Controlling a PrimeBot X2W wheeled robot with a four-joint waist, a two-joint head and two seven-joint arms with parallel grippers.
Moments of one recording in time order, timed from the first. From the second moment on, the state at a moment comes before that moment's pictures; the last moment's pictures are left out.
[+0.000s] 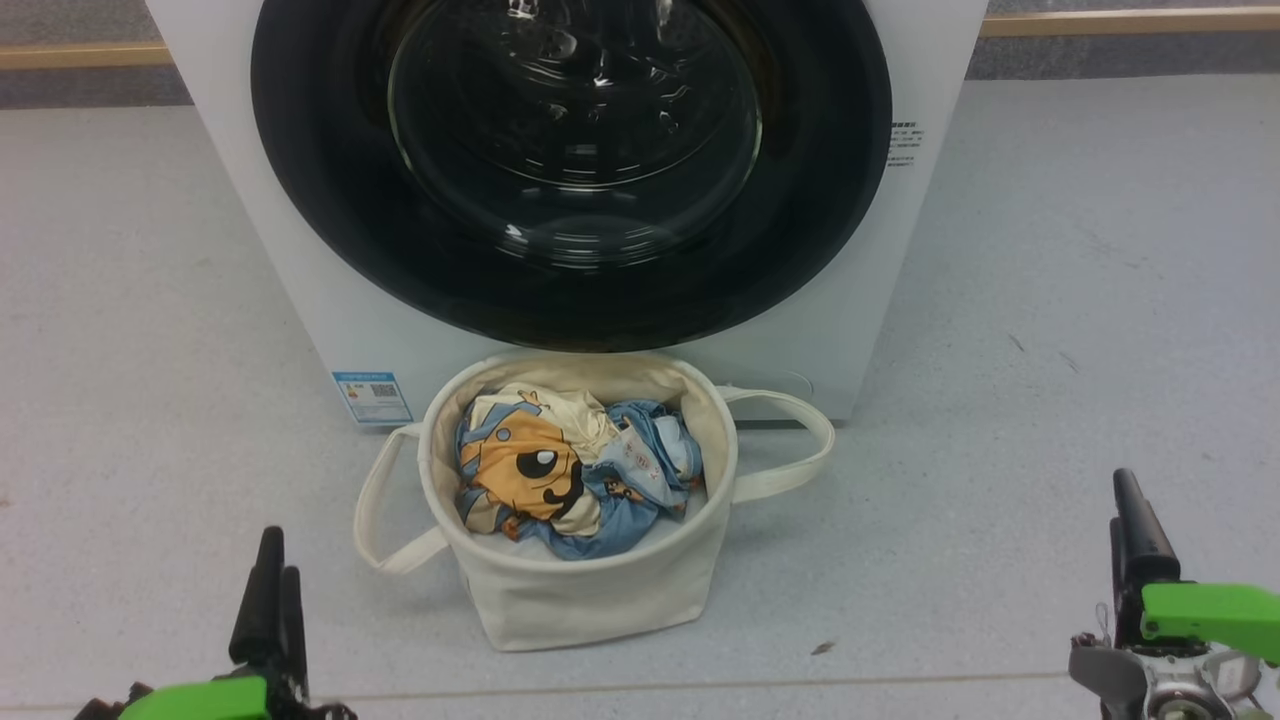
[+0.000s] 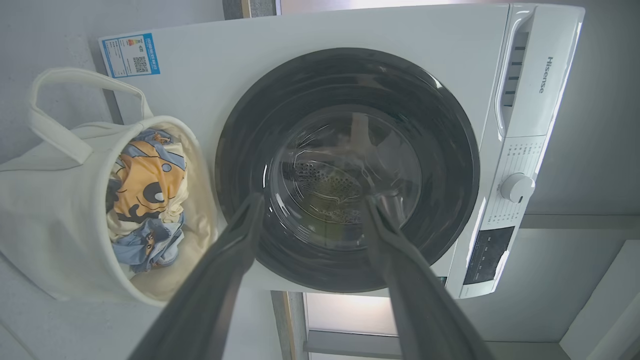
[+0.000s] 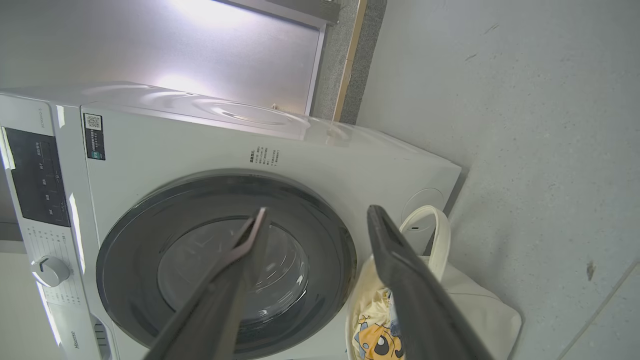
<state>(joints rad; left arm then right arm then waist) -0.07 0.04 0.08 0.33 -1.57 -0.12 0.00 -0.07 -0.03 -0.17 0.23 1.34 0.13 0.01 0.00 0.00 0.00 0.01</state>
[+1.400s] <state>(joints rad) -0.11 0.04 0.01 0.09 -0.77 0.03 -0.11 -0.16 -0.04 -0.02 0.09 0.66 0.13 -0.11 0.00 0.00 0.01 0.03</state>
